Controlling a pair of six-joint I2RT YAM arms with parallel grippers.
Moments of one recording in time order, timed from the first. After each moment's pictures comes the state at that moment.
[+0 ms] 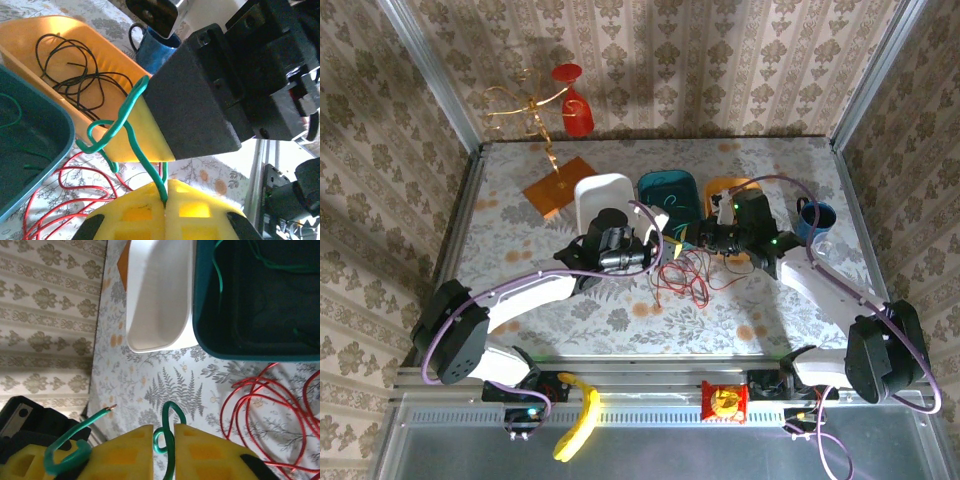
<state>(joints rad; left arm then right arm) -0.84 1.41 0.84 0.21 0.45 -0.33 0.37 1.29 0.85 -0.19 -0.52 0.75</state>
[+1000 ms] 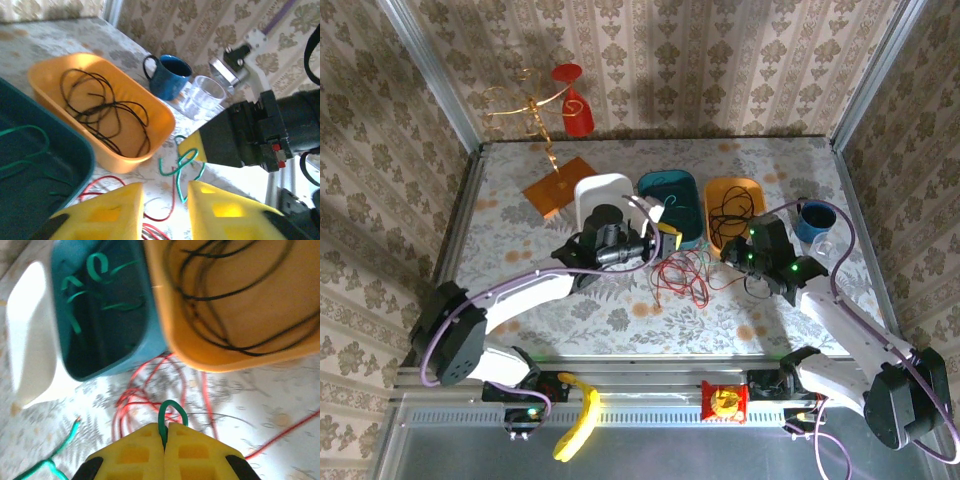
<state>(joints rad) -0.82 1.43 0.86 0.28 0.42 -0.32 0.35 1.05 0.71 -0.40 -0.12 0.78</state>
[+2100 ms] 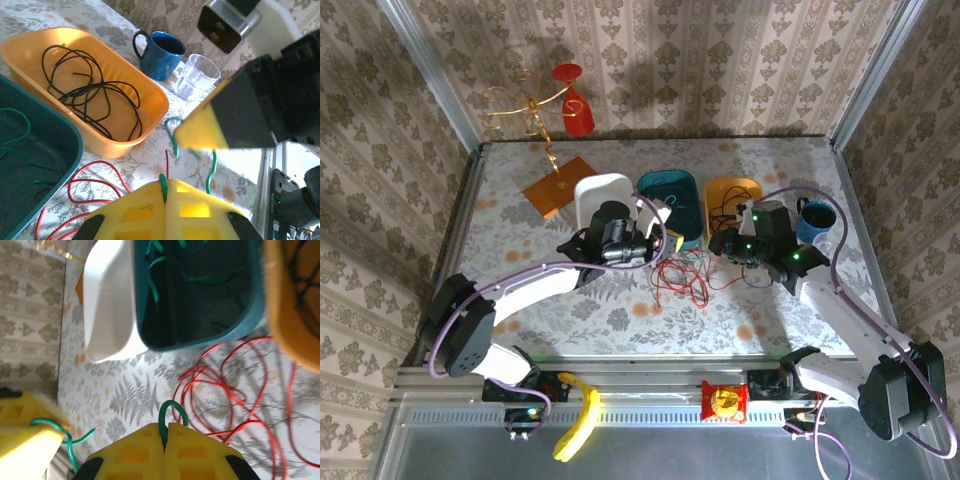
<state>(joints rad) -0.82 1.45 0.89 0.20 0.46 -0.30 0.29 1.08 0.78 -0.39 -0.35 0.73</state>
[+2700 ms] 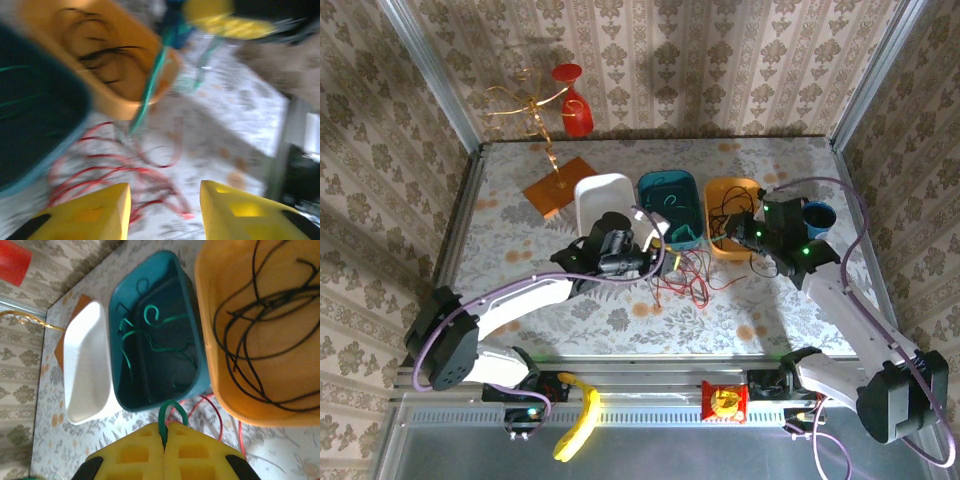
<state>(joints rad) -0.85 1.35 0.84 0.03 0.28 -0.28 0.29 1.09 0.88 -0.40 -0.12 0.73</state>
